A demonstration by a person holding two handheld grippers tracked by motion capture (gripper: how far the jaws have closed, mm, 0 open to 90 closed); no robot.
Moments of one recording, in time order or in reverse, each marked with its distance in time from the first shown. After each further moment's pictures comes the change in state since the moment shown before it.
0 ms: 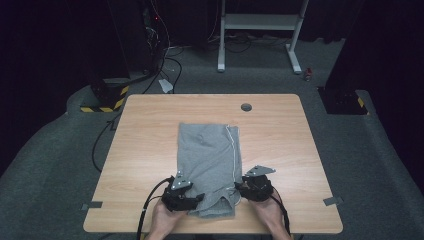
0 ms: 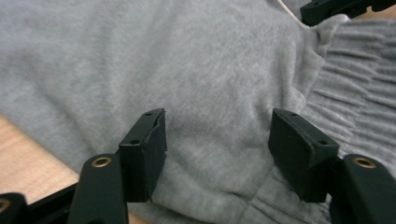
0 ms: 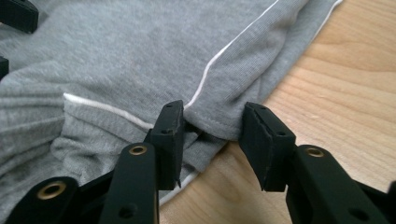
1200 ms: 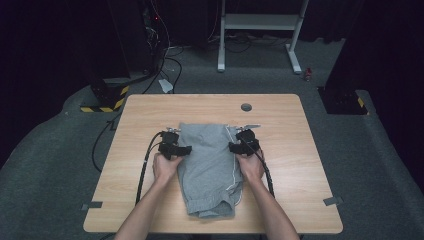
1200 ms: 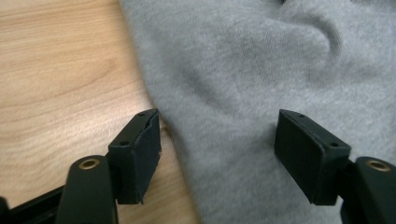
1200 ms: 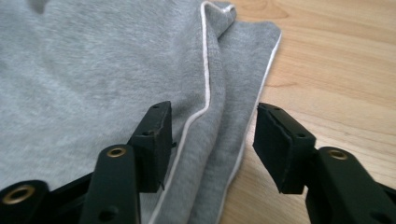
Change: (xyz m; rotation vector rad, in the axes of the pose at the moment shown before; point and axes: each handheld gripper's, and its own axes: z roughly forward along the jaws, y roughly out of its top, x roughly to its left) left arm 0.131 0.085 0.060 0.106 0.274 -0.241; right arm -0.059 0.107 0.079 0.035 -0.196 0.200
